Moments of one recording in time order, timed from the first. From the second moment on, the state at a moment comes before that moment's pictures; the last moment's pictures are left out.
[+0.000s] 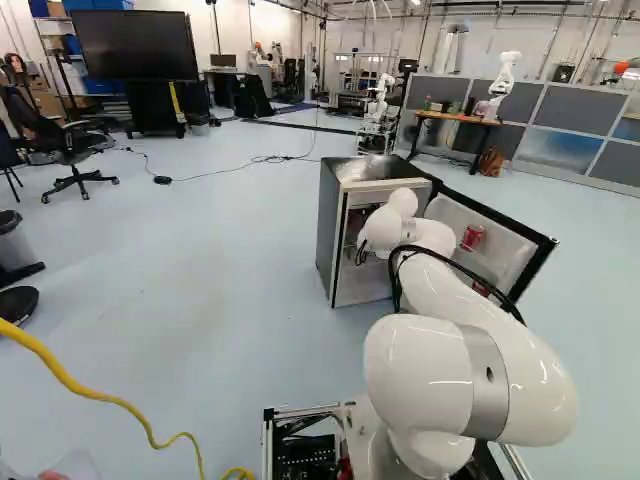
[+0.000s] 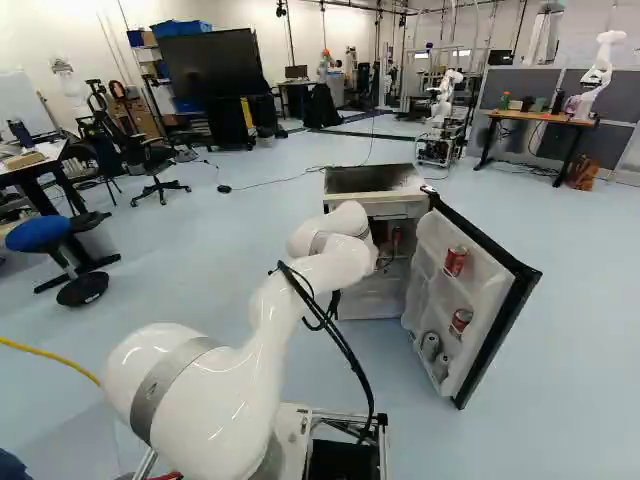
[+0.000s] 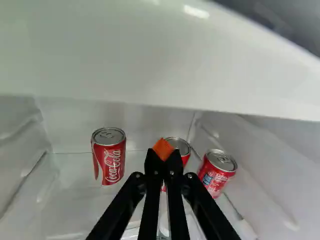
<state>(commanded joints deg) -18.5 -99.5 -129.0 -8.5 54.1 -7.2</state>
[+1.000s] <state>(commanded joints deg) -18.6 -97.5 -125.7 -8.5 54.1 -7.2</state>
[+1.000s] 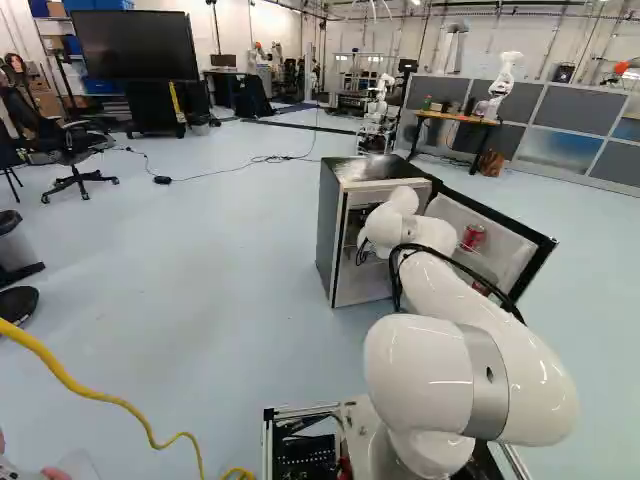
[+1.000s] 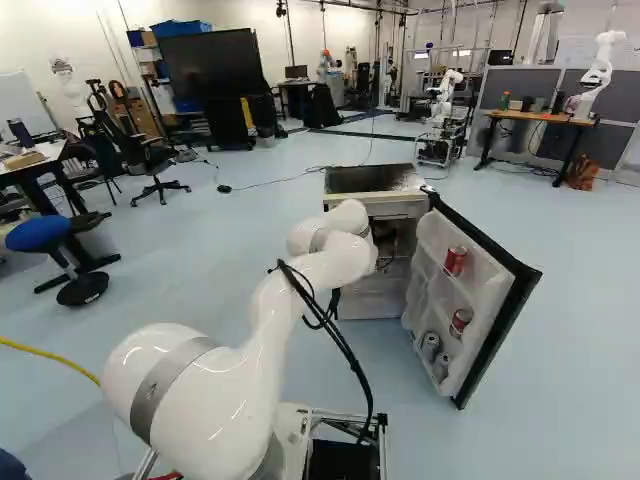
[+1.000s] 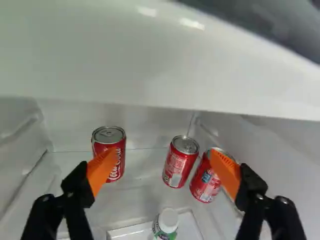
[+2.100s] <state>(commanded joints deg) -19.6 -79.5 -95.7 -8.5 54.1 -7.2</state>
